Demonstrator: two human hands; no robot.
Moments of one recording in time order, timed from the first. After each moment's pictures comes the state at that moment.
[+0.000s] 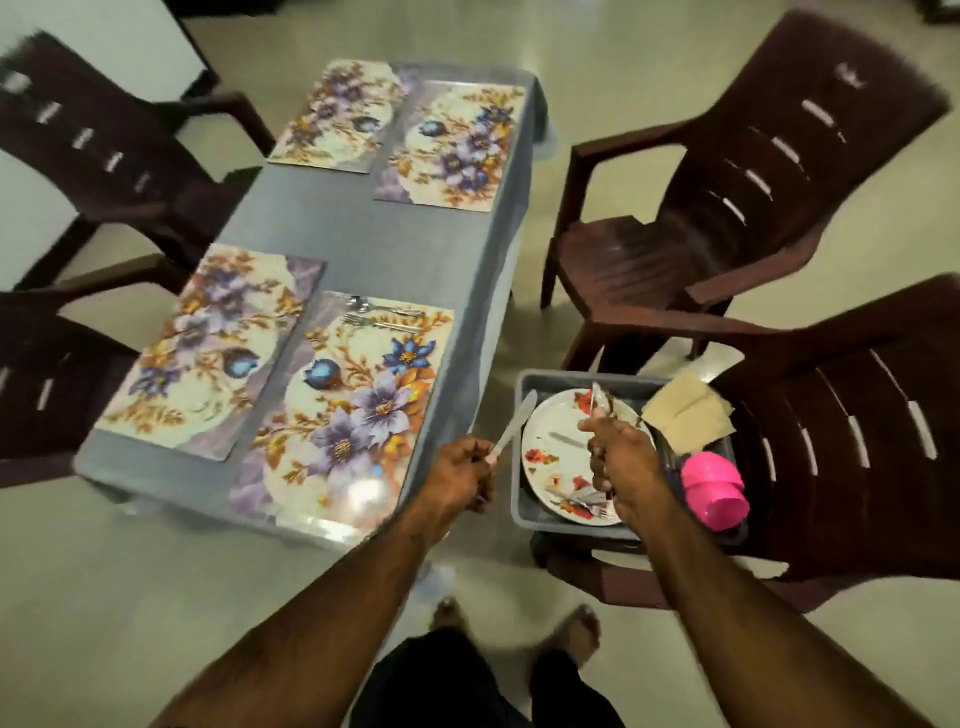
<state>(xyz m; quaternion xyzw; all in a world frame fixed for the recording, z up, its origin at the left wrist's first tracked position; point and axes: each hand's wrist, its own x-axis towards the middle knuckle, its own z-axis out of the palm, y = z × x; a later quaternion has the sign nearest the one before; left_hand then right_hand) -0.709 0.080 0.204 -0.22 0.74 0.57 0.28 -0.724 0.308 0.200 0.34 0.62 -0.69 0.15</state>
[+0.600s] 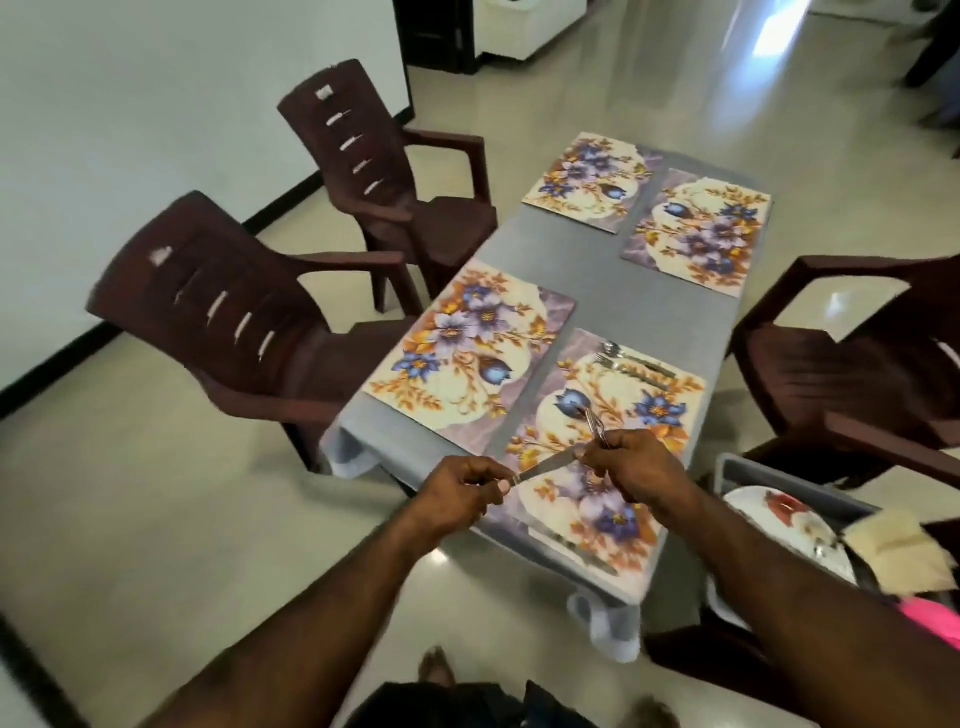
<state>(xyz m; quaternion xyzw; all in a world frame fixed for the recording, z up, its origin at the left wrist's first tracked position) -0.633 -0.322 0.279 -0.18 0.74 0.62 0.18 -0.735 -0.071 0.296 0.03 0.81 -0.53 0.27</state>
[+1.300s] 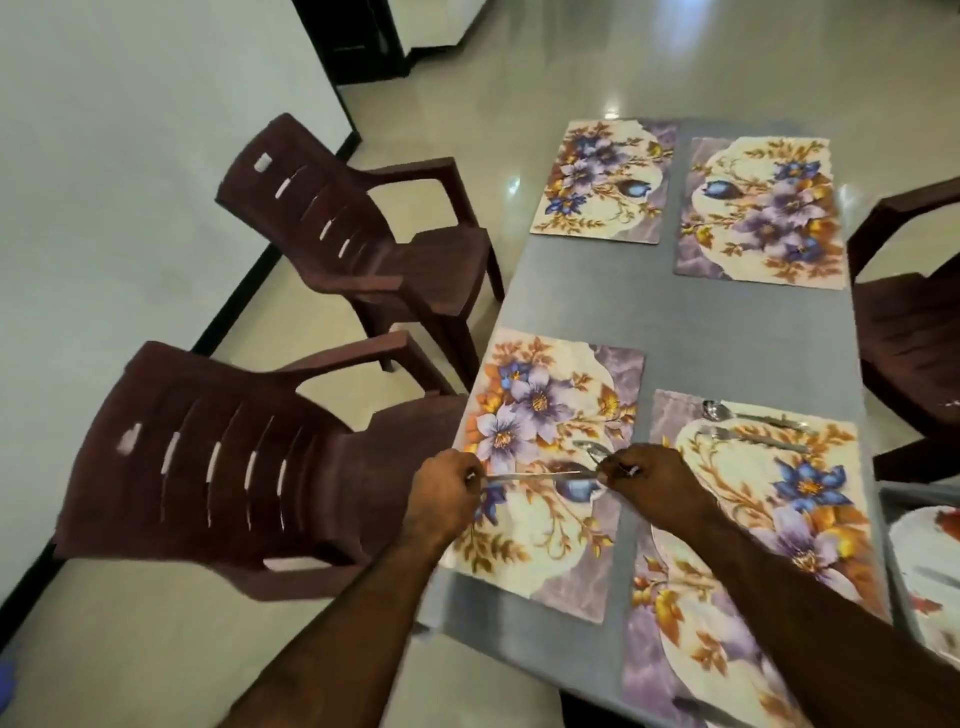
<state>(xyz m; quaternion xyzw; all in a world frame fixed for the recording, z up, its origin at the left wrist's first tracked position) -0.891 -0.534 0.217 -0.07 0.96 0.24 0.08 -0.919 -0.224 0.184 -0.01 0.88 -0.45 0.15</state>
